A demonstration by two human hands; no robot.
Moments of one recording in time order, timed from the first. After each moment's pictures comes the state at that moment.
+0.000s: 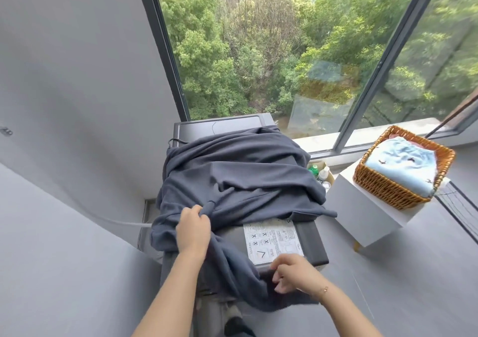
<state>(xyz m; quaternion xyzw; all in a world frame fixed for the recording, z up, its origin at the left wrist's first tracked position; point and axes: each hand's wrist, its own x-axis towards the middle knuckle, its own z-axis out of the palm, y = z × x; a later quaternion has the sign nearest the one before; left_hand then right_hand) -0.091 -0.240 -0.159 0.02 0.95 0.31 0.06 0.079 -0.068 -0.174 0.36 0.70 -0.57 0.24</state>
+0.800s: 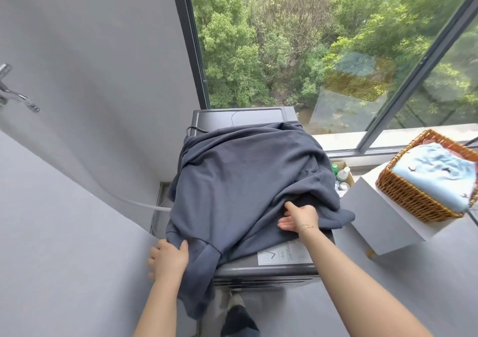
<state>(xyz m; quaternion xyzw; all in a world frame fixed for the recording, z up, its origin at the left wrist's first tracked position) -0.069 -0.319 -0.200 -0.25 0.92 0.22 0.19 -0.032 -0.028 -0.190 0.50 0.59 -0.63 0.03</state>
